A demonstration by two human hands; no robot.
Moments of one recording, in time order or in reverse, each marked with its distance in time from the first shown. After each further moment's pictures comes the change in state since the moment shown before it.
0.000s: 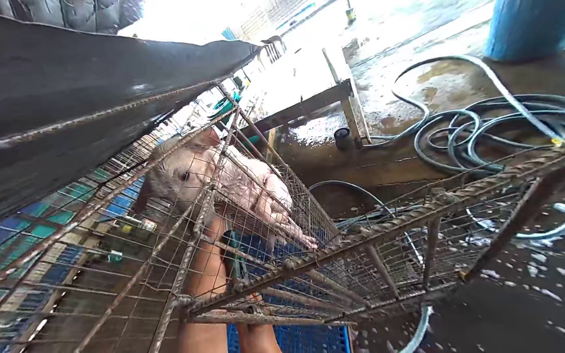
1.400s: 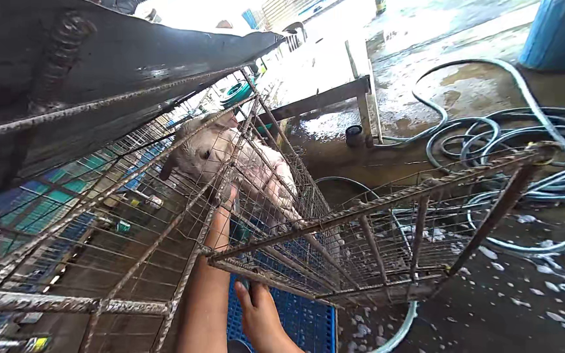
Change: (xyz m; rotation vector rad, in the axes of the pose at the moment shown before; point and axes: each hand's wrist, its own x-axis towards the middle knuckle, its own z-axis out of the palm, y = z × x) left_hand 0.131 -0.058 -0.007 -0.289 0.052 -0.144; right_hand -0.027 -0.042 -0.018 -0.056 -0.214 0.249
